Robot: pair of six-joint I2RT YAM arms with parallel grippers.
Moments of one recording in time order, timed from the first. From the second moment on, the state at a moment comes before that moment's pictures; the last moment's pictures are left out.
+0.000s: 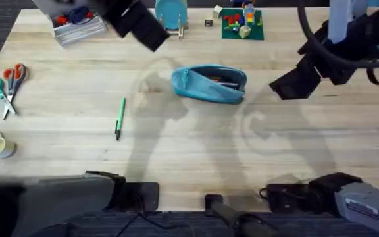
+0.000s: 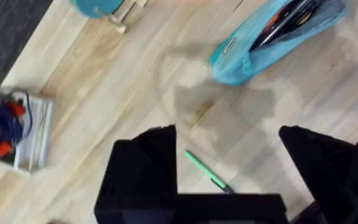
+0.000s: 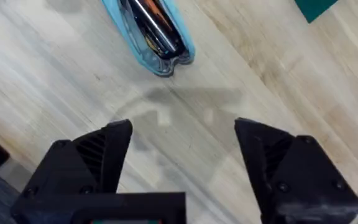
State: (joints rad) left arm -0.19 1.50 1.84 -1.44 0.19 0.66; right arm 0.25 1.20 1.34 -1.22 -0.15 -0.53
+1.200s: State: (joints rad) left arm 0.21 1.26 1.11 -1.19 0.08 0.03; right arm 0.25 1.20 1.34 -1.22 -0.15 -0.53
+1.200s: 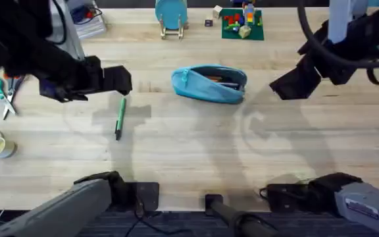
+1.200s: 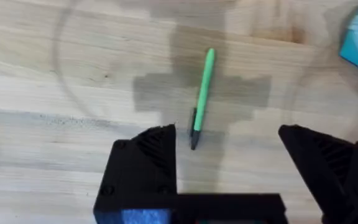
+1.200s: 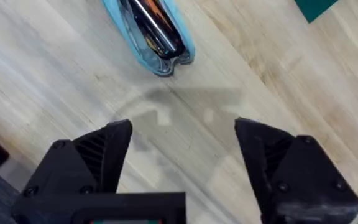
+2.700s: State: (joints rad) left arm 0.18 1.50 0.87 -0.83 0.03 0.00; right arm 0.25 1.20 1.34 -1.22 -0.15 -0.53
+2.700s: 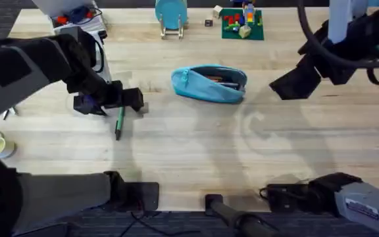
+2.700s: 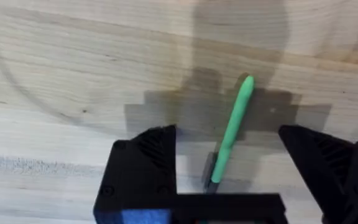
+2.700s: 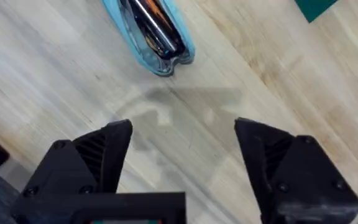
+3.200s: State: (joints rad) left arm 0.17 1.50 0.87 -0.82 0.03 0.00; right arm 0.25 1.20 1.34 -1.22 -0.14 -0.53
